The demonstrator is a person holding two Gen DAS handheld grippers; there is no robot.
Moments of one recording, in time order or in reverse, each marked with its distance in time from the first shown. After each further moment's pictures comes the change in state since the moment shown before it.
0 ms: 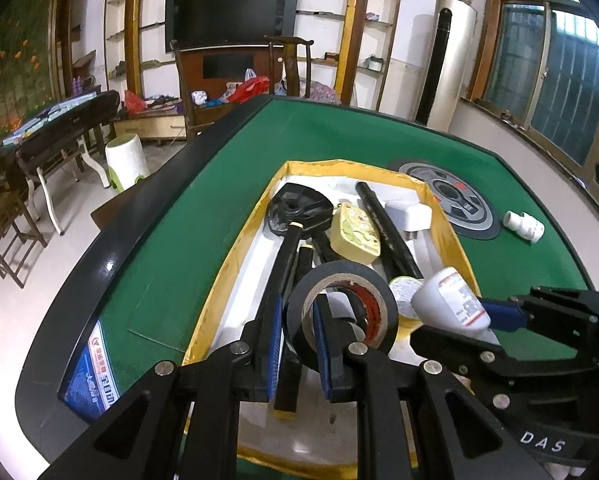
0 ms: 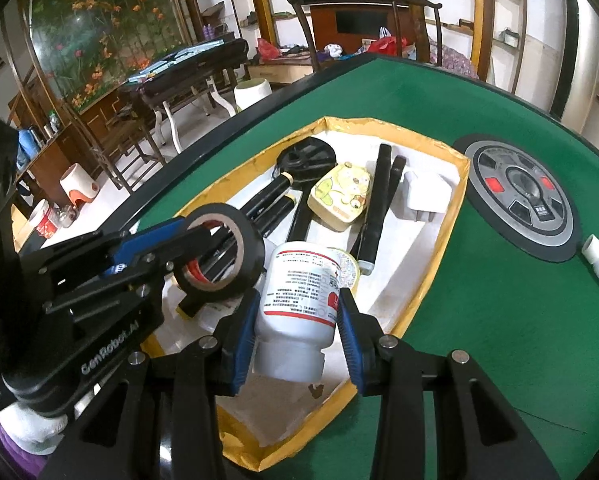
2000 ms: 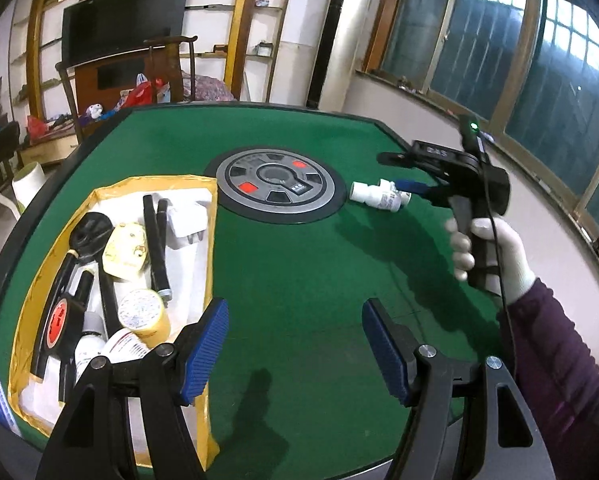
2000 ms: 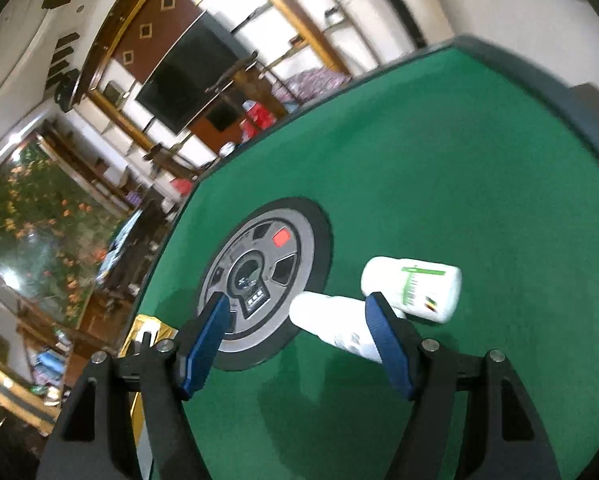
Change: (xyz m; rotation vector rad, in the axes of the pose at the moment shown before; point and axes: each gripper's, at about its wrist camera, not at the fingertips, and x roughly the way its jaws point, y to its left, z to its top) left arm -0.029 -0.161 -0.002 0.193 0.053 -0.304; right arm -0.053 -0.382 -0.027 0.649 -0.285 0.104
